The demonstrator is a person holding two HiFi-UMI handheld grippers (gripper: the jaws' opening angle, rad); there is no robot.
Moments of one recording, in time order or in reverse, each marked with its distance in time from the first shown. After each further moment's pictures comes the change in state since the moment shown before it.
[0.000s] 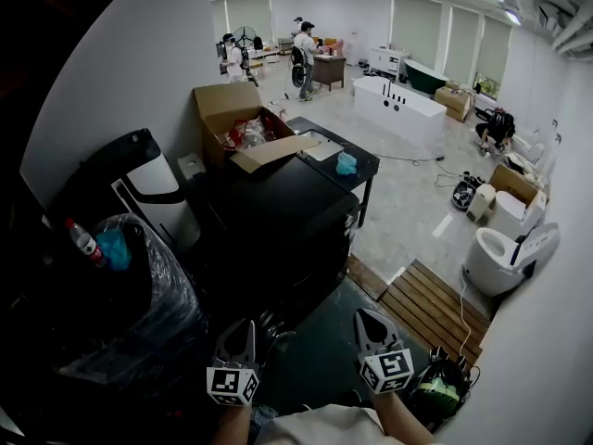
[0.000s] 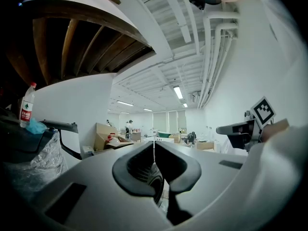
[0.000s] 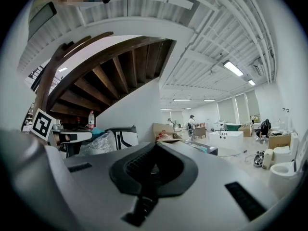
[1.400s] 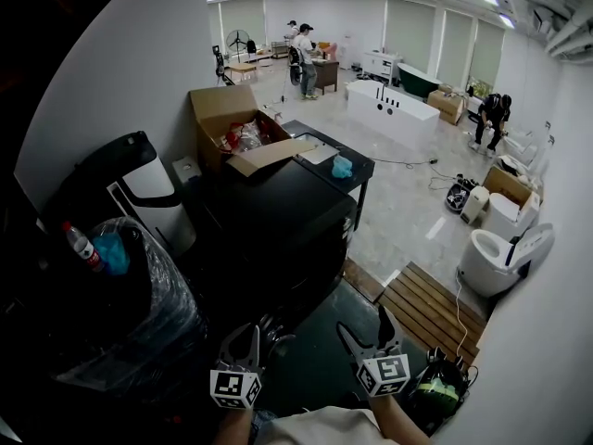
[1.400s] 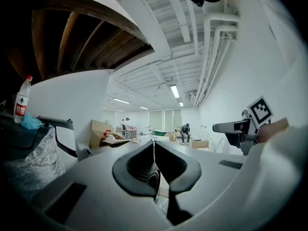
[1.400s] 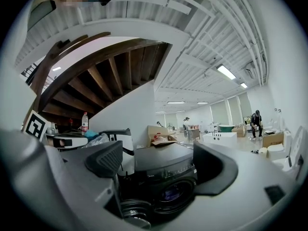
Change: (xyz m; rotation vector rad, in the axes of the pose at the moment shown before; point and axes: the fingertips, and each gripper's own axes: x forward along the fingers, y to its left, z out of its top) left arm 0.001 0.002 -0.014 -0.008 0.024 -0.059; right arm 0.002 0.008 -0.003 0.022 -0.040 -0.081
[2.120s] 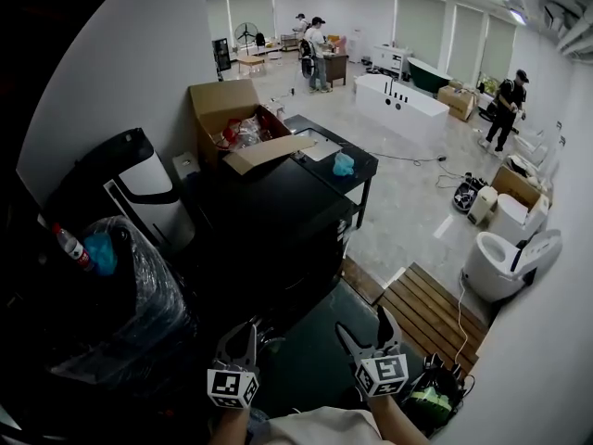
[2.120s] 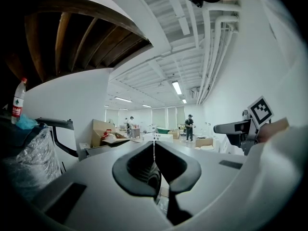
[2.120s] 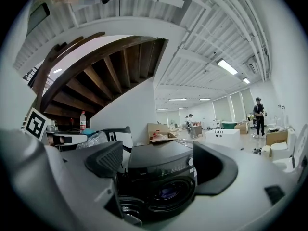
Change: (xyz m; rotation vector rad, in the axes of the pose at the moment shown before) left arm 0.050 -0.037 -0.001 0.016 0.027 0.049; right arm 0.018 -0.068 -0.007 0.010 0.035 0.040
